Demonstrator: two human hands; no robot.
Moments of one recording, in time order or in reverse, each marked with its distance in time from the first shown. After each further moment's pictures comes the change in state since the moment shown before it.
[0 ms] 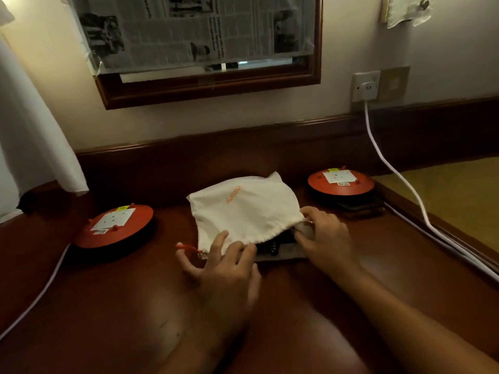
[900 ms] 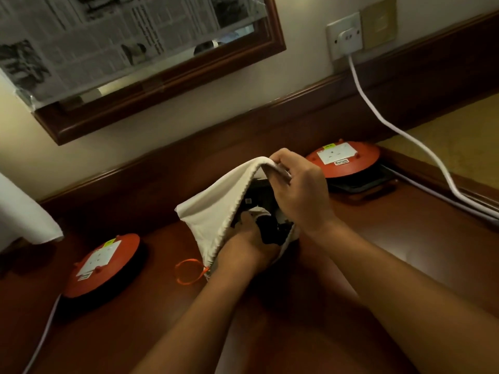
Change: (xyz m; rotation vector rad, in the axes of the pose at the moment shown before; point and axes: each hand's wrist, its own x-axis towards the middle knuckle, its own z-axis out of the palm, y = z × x) left_hand 0.126 0.035 0.078 -0.207 -0.608 -0.312; right_hand 0.090 -0.013 0.003 0.533 0.409 -0.142
